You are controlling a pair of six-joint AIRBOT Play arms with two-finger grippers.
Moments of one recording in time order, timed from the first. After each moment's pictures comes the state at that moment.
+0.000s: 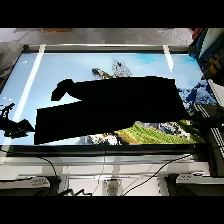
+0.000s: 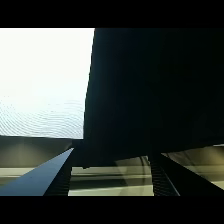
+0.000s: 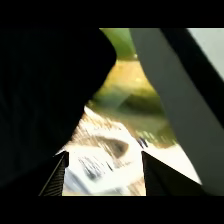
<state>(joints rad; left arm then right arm) 0.68 -1.51 1.14 1.32 -1.42 -1.10 -0.80 -1.52 0.96 -0.91 1.05 1.22</state>
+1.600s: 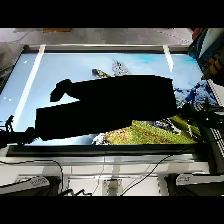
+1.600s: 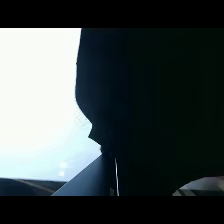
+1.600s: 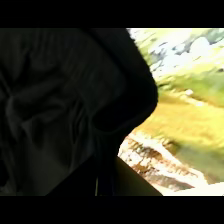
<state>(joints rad) 0.83 -1.42 0.76 1.00 -1.10 -0.91 -0.65 -1.55 0.93 -0.58 0.99 1.10</state>
